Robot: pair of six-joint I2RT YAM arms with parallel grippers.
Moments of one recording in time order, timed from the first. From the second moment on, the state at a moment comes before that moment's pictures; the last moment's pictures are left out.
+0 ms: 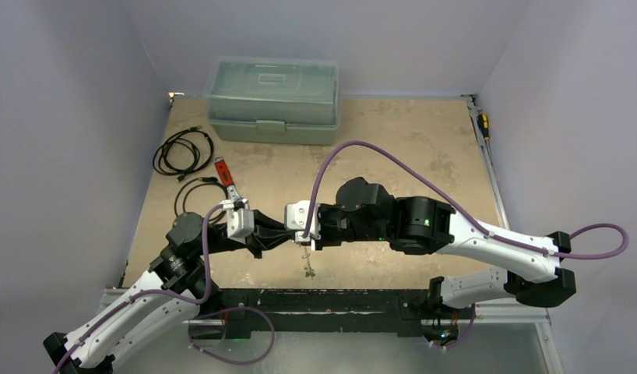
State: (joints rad) left arm -0.77 0.49 0.51 0.14 0.64 -0.07; right arm 1.32 1.24 1.45 -0.69 -0.01 -0.42
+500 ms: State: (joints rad) left arm -0.77 0.49 0.51 0.14 0.65 -0.07; right arm 1.32 1.24 1.45 -0.68 0.01 -0.43
